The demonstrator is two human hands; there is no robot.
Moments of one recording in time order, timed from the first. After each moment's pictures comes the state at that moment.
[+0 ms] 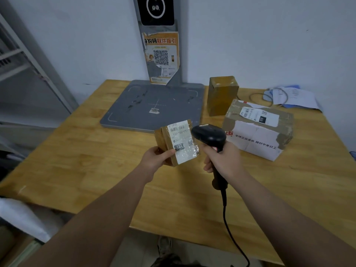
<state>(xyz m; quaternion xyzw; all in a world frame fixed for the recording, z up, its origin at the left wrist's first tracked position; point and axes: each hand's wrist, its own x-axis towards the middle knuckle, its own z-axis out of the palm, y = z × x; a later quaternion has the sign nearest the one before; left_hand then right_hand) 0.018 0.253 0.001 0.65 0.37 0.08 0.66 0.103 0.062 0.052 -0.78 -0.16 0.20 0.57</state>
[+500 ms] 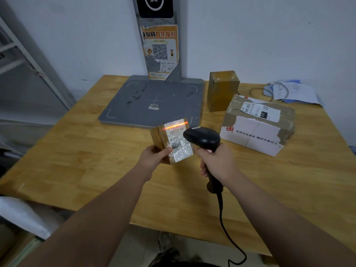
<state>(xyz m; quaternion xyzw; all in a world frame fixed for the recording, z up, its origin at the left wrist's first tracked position) 0.013 0.263 -0.016 0.65 0.39 0.09 0.65 0.085 0.073 0.047 -0.79 -0.13 0.24 0.54</state>
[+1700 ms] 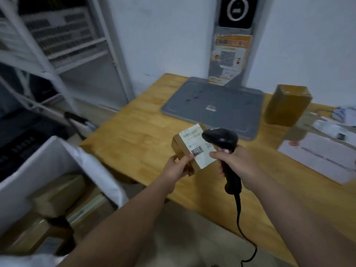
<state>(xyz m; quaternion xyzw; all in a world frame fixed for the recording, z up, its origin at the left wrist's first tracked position) -0.126 0.295 -0.011 0.51 0.45 0.13 0.72 -0.018 0.151 0.088 -0.75 -0.23 0.37 0.49</state>
